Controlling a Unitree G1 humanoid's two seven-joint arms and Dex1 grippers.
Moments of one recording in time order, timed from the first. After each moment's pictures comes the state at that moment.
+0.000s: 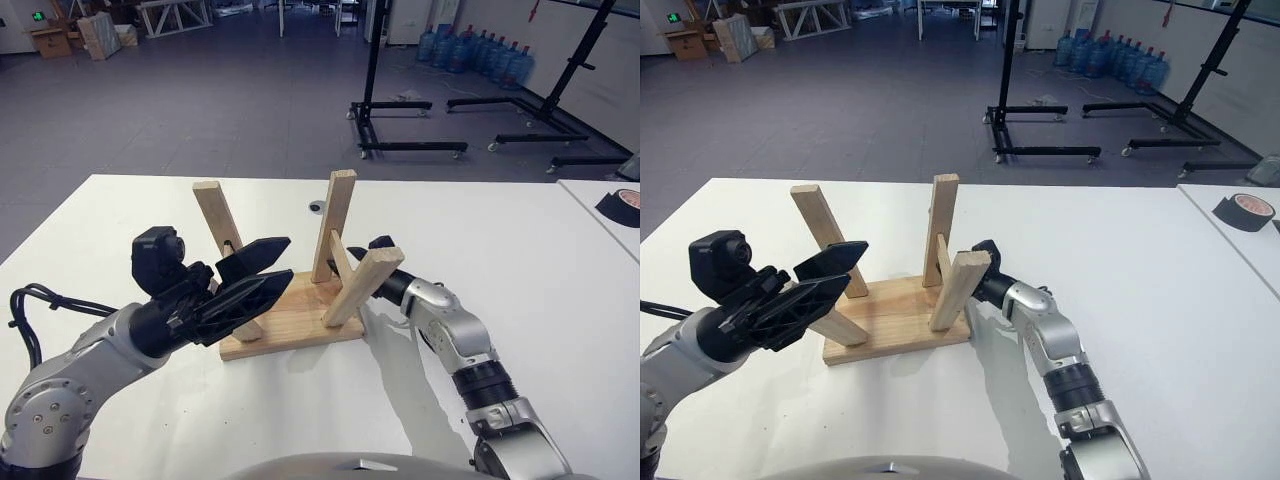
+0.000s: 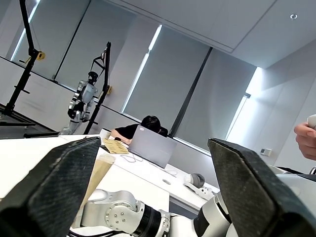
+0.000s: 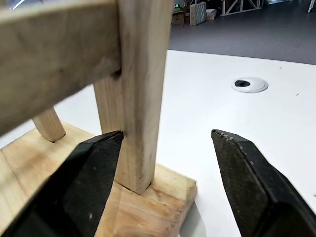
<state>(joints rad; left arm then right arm) 0.08 0.62 0.19 -0.74 -1.59 0.63 -0.56 -0.30 -0.26 0.14 0.13 0.37 0.35 0.54</state>
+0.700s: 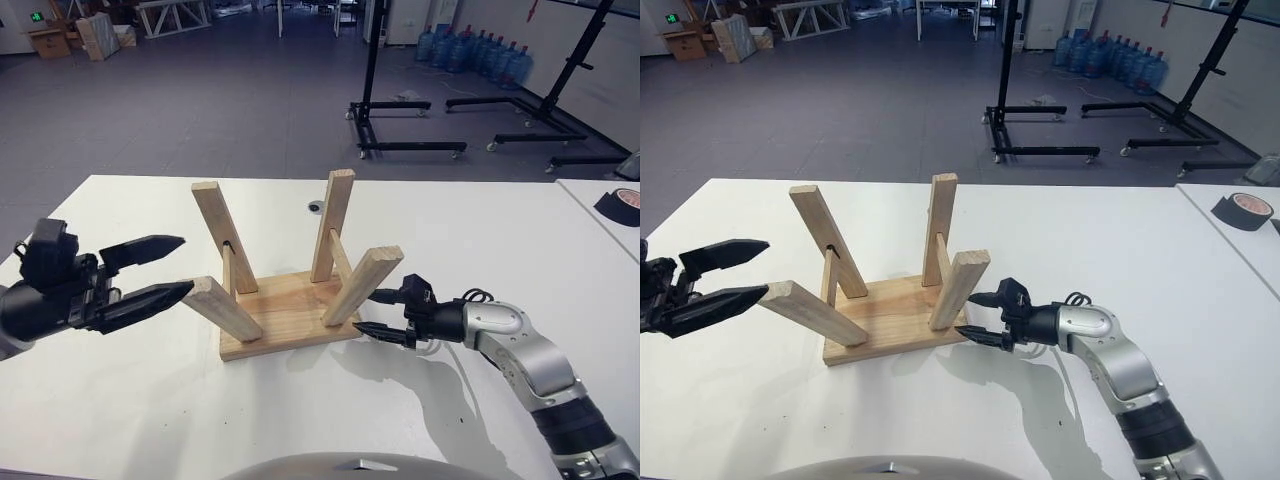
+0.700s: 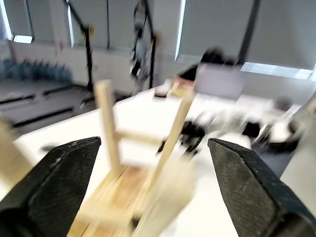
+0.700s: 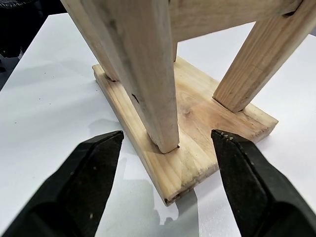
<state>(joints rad) 0.27 0.99 0.55 -0.40 -1.05 0.47 -1.15 -0.08 -0.59 0.18 -0.19 0.37 0.36 0.98</state>
